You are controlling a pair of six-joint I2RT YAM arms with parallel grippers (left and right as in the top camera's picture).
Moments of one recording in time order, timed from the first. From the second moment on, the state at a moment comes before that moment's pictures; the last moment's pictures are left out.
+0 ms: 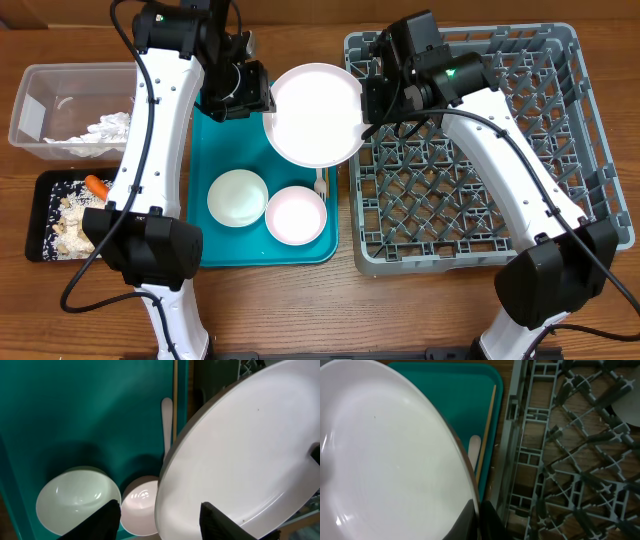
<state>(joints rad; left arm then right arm) -0.15 2.08 2.26 -1.54 0.34 -0.23 0.37 1.87 1.81 -1.00 -0.23 0.27</state>
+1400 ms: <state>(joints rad) -0.07 2.08 2.26 -1.50 0.38 -0.23 0.07 1.71 1.69 -0.92 1.20 0.35</state>
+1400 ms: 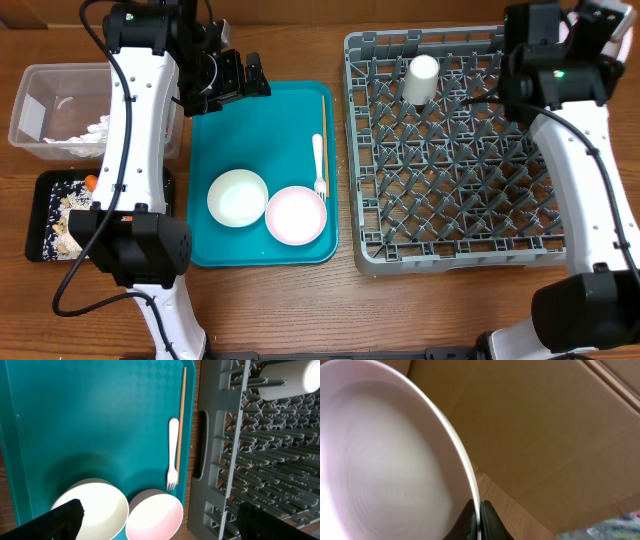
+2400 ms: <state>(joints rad) -0.07 2.08 2.26 -1.50 0.38 -0.23 0.13 1.72 1.40 -0.68 1.07 0.22</state>
